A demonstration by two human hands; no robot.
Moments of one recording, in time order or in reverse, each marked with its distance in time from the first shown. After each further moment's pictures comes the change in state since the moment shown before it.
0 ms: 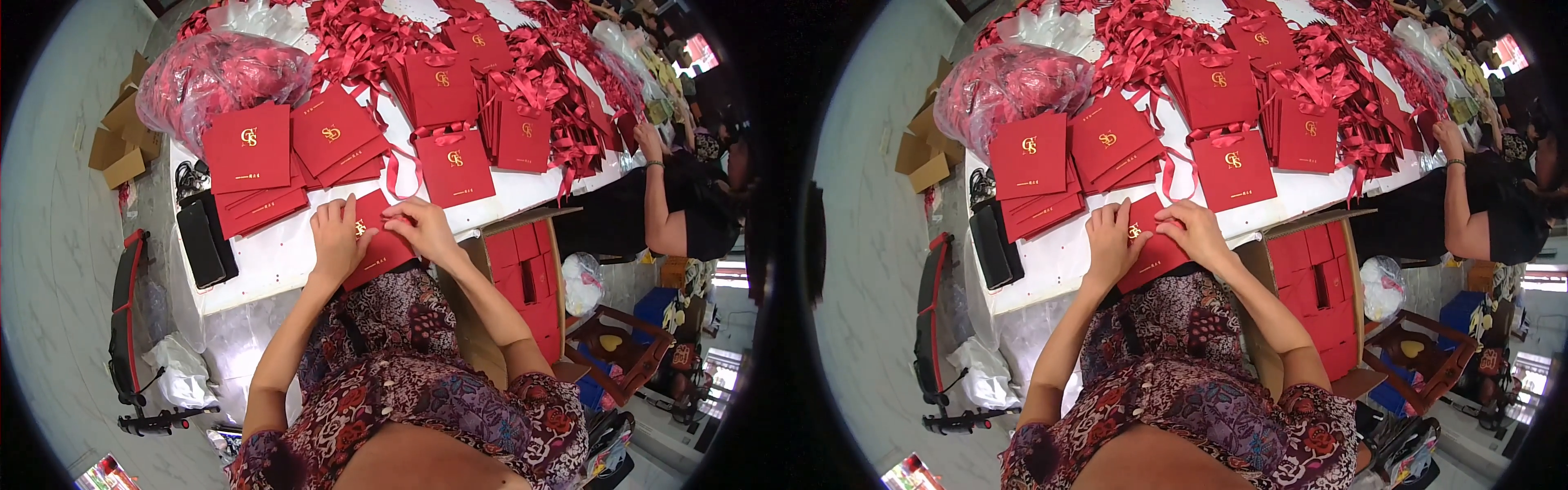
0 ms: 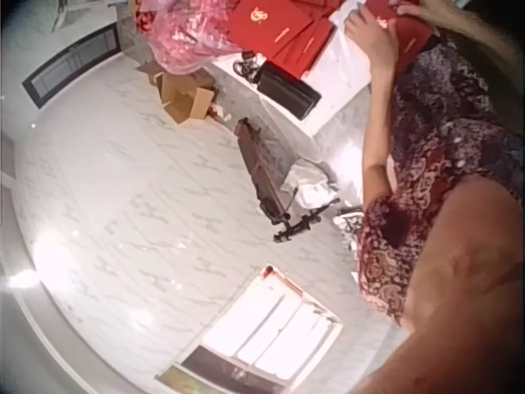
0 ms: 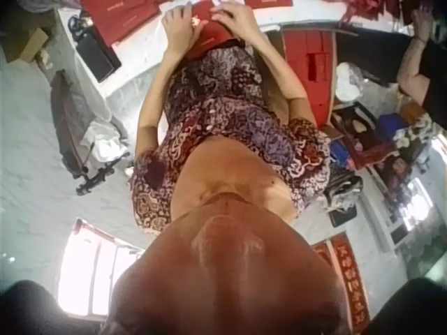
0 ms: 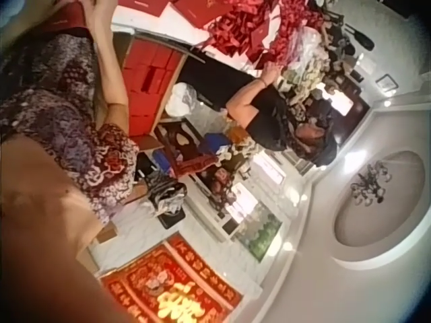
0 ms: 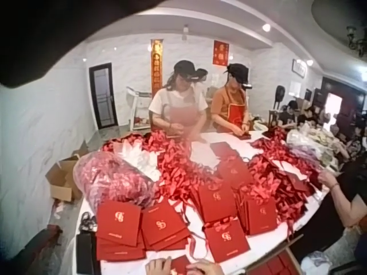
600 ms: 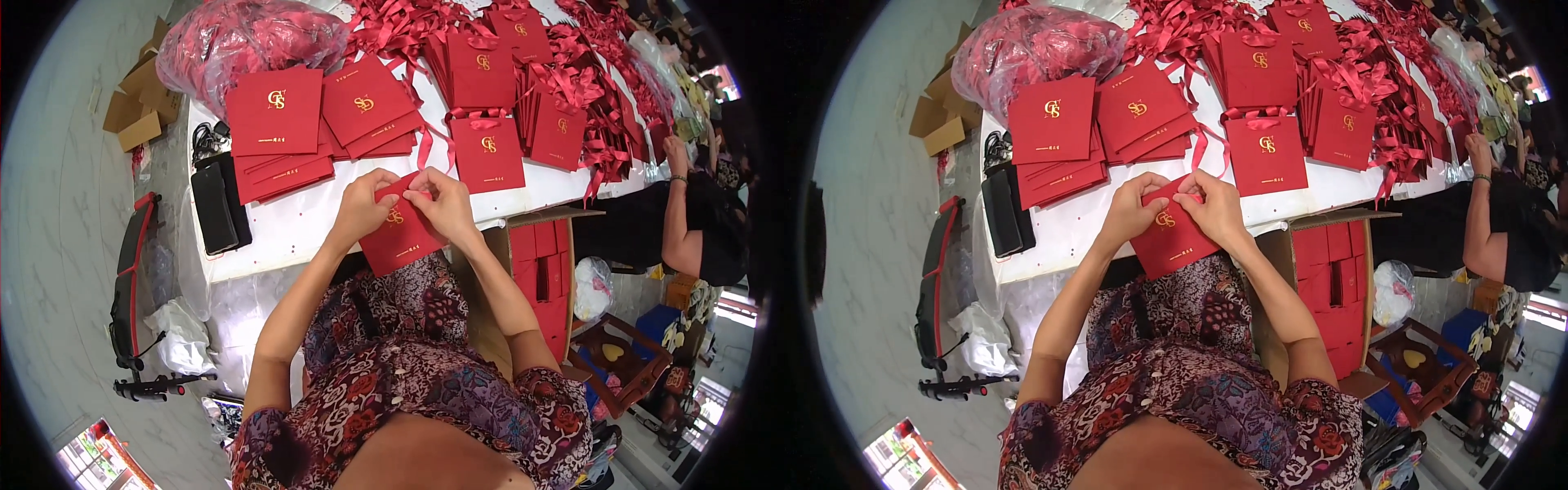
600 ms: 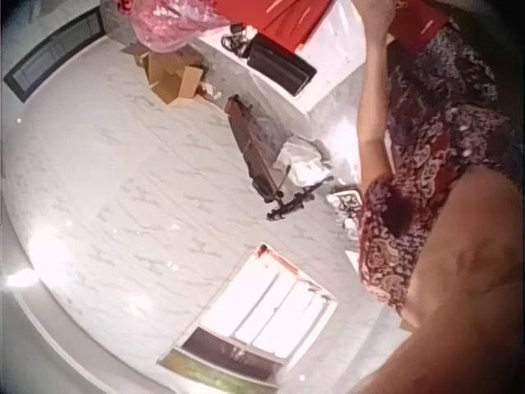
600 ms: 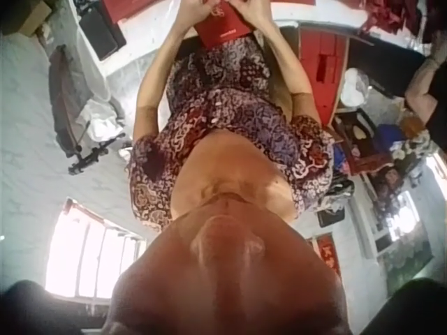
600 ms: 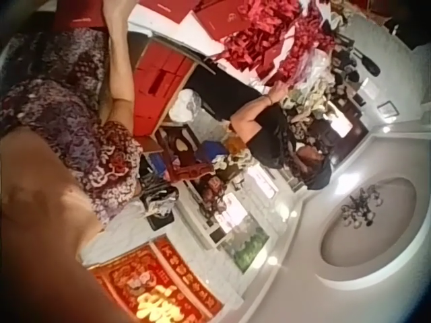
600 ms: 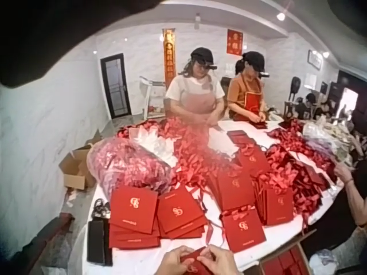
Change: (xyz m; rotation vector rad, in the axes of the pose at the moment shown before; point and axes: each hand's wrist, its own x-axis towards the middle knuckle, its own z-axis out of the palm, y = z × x) left_hand 0.037 -0.018 0.005 -0.869 -0.281 -0.406; right_hand 0.030 0.004 0.017 0.019 0.064 0.167
